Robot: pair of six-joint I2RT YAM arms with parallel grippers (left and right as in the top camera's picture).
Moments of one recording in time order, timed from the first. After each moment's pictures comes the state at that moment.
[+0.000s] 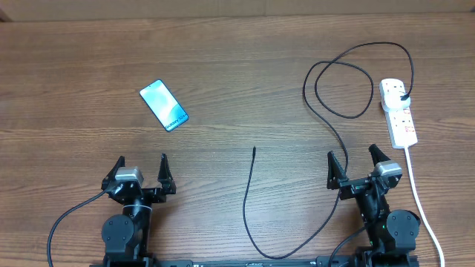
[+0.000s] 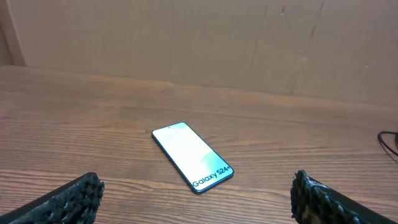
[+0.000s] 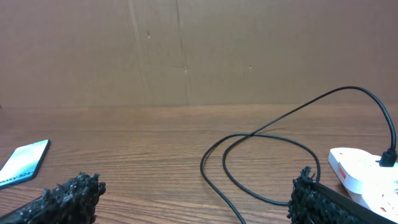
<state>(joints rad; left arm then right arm) -0.01 0.01 0.01 -0.08 -0.01 -0.13 0.00 0.01 0.02 -0.02 -0.20 0.10</state>
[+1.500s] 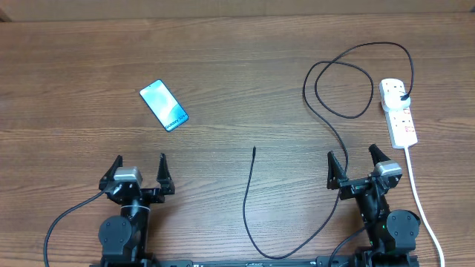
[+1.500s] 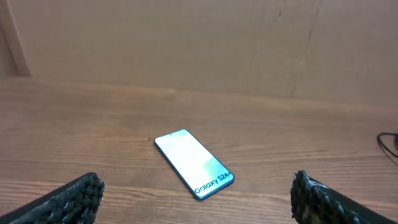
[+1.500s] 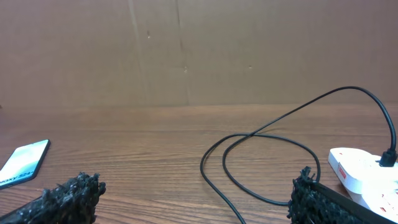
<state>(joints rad) -0.01 0.01 0.07 -0.13 -0.01 -0.10 0.00 0.01 0.02 -0.02 -0.20 0.10</state>
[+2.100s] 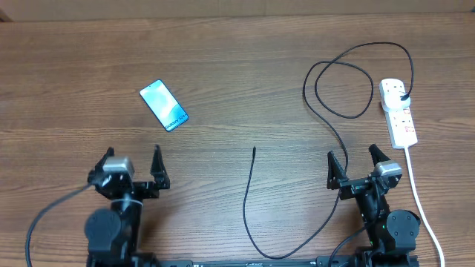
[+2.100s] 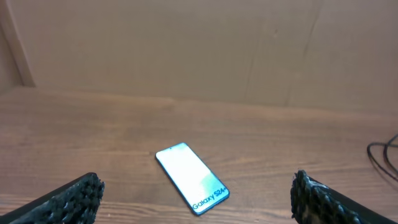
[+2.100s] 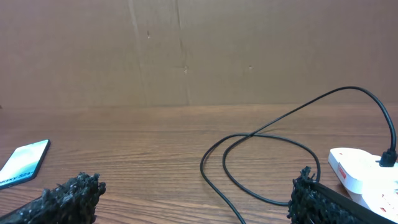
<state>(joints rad) -0.01 0.22 0.30 -0.19 -0.01 -0.10 0.00 0.01 0.02 -0.02 -0.20 0.10</state>
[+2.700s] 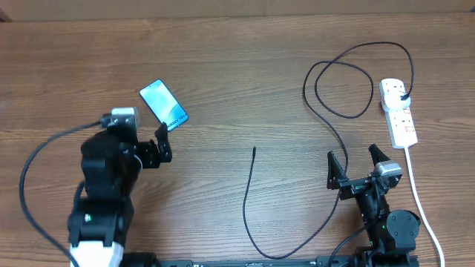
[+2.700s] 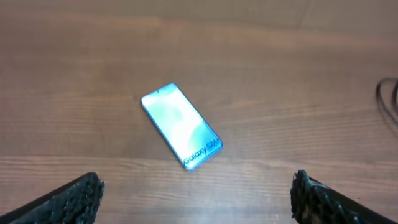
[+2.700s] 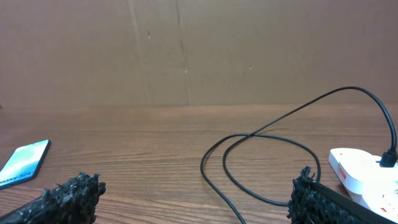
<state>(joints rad) -0.01 0.83 0.72 -0.44 0.05 -0.10 0.00 0.01 0.02 -0.02 -0.20 0.10</state>
